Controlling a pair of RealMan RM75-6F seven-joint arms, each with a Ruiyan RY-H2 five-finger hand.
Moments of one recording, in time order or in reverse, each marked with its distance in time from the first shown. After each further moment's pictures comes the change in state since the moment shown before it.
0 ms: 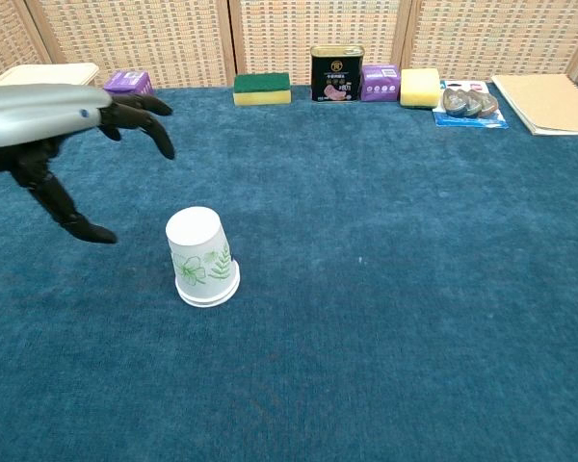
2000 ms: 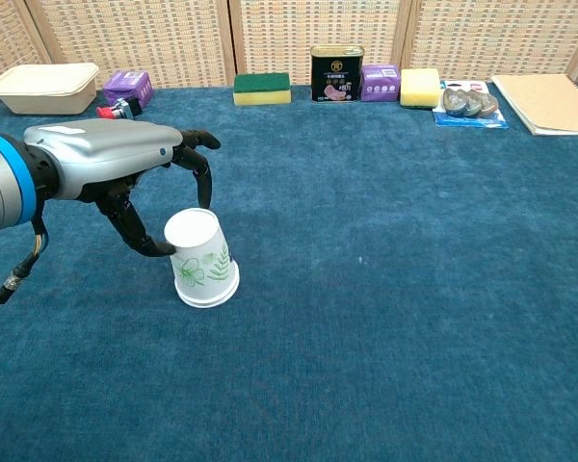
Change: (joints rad) left arm -0.214 -0.161 0.075 0.069 -0.227 0.126 0.122; right arm 0.008 0.009 -0.001 0.010 0.004 -0.020 0.042
